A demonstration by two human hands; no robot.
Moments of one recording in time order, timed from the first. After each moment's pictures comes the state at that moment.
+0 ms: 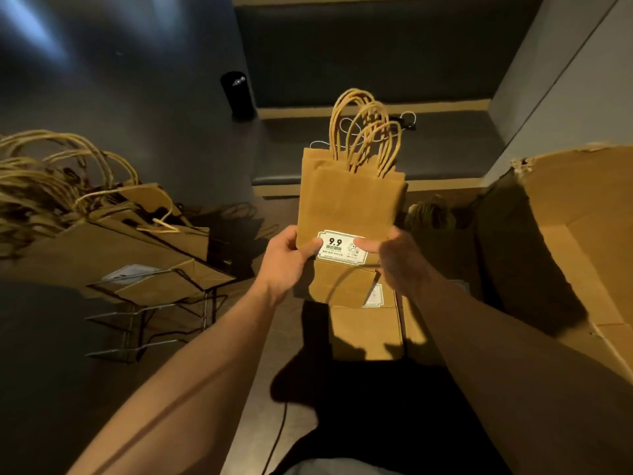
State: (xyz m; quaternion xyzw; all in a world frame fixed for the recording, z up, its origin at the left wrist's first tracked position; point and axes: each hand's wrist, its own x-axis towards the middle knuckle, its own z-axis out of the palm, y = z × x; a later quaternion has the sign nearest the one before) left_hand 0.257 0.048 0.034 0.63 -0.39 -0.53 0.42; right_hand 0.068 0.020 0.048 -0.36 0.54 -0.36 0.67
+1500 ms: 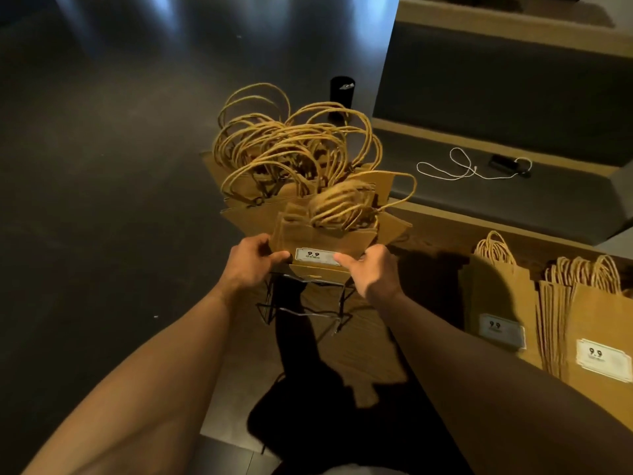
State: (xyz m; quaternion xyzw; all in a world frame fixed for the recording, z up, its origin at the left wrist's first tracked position) left_hand 0.584 0.163 0.026 0.79 -0.40 -0.35 0.31; right_hand 0.375 0.088 0.034 -0.63 0.61 -0.18 0.43
